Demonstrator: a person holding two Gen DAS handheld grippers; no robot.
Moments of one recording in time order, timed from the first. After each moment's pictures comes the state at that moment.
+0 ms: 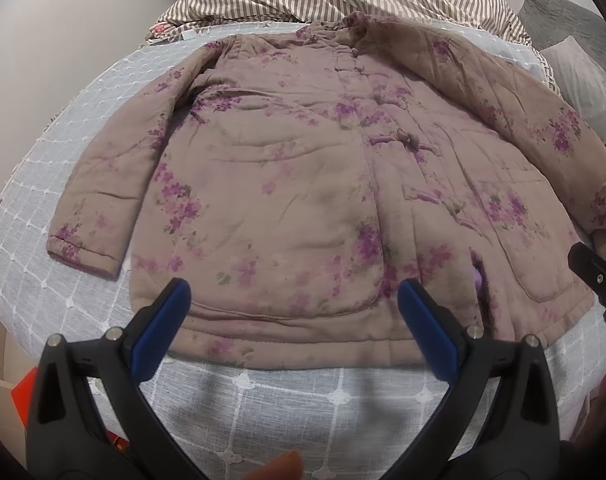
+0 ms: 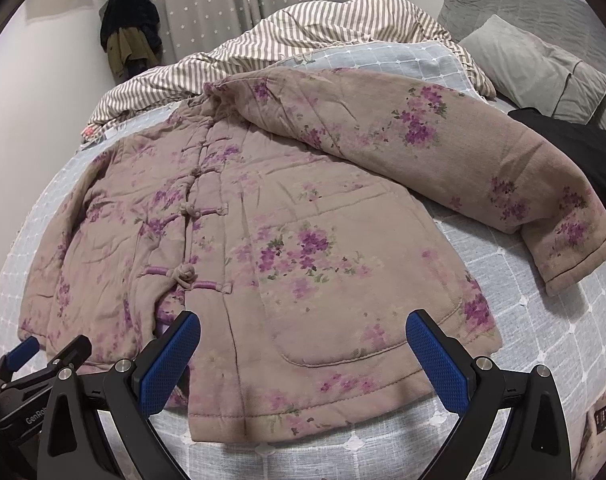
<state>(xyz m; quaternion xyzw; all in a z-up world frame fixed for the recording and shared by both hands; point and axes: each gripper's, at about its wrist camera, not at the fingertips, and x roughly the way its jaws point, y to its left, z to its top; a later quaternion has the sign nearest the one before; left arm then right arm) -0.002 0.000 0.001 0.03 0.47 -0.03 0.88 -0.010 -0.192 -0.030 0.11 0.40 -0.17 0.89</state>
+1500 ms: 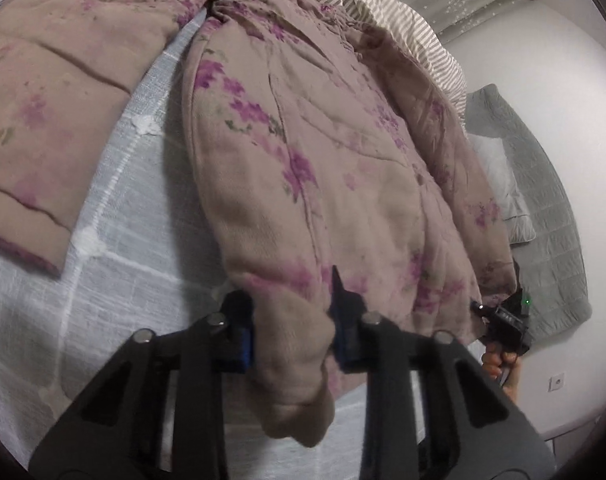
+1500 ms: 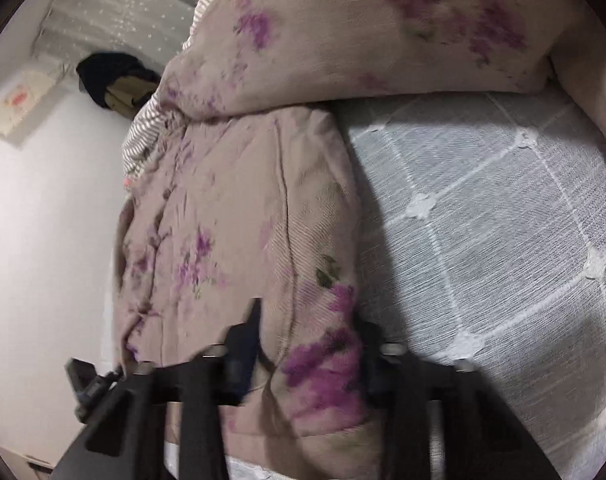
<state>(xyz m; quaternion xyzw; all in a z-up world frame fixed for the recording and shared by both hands) 0.051 0.151 -0.081 -0.26 0.50 -0.23 0.79 -0.017 -0.371 -0.124 0.38 0.43 -0.01 0.82</state>
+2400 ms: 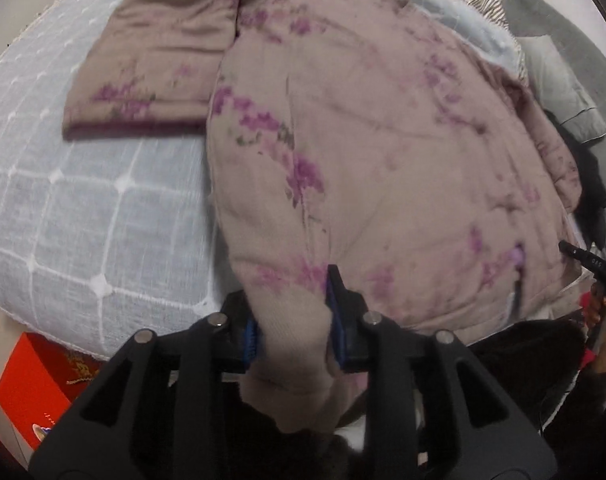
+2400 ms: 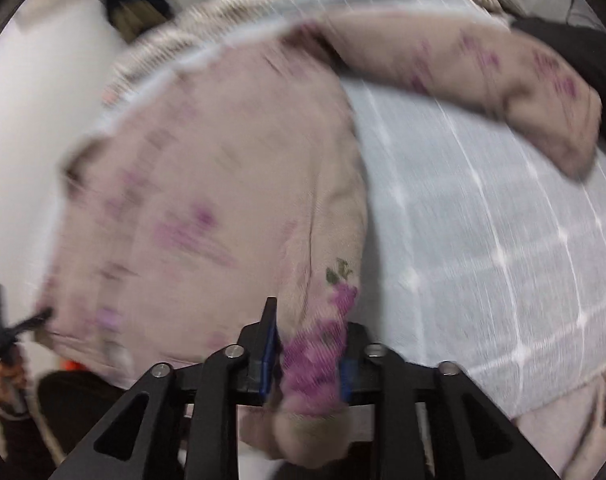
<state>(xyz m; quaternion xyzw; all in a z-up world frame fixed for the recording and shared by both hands) -0.038 0.180 -0.054 -0.04 0.57 -0.14 0.81 -0.102 -0.289 -0.083 0.17 0.52 -0.09 0.83</state>
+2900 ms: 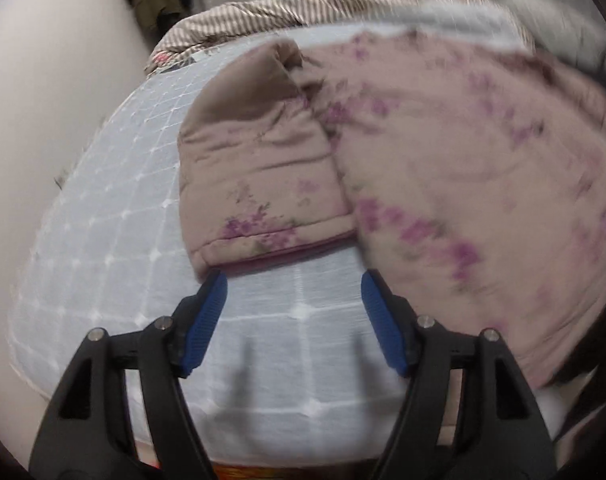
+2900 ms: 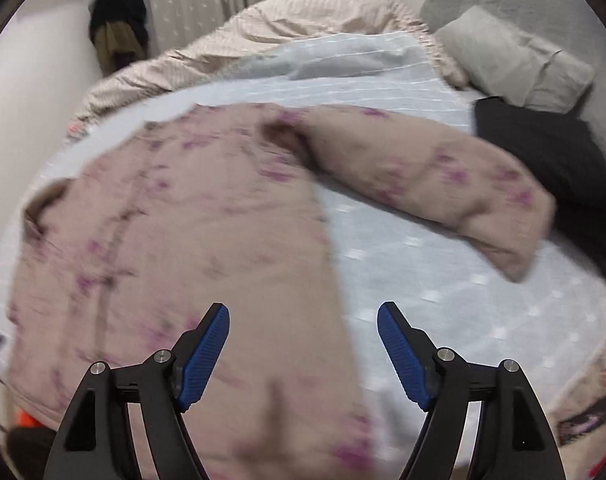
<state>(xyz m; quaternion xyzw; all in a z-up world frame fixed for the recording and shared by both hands) 0.002 0.238 -0.037 0.19 0.43 -0.10 0.88 -0.036 -0.271 0.000 0.11 0.43 -0.16 0.88</state>
